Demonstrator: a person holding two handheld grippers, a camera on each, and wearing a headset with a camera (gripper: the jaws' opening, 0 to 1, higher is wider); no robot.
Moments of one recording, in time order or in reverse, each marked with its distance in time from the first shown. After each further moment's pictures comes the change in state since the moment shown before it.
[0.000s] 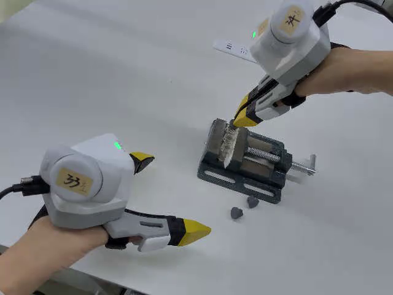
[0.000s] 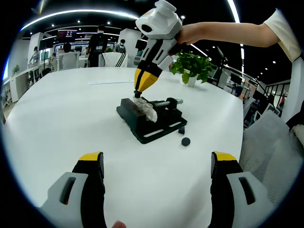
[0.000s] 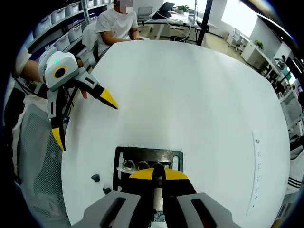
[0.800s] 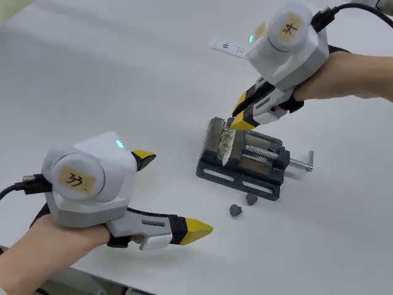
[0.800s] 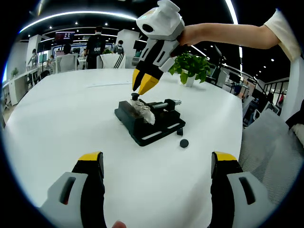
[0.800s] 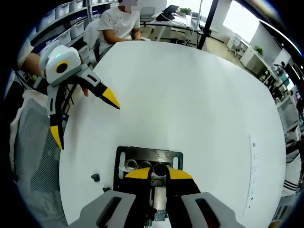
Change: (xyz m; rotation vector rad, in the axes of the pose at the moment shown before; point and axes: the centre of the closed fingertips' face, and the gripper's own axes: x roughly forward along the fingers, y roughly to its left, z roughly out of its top) left arm 0.000 -0.003 0.006 0.019 -0.004 -0.007; right arm -0.003 -0.003 0.001 -0.032 -0.014 -0.036
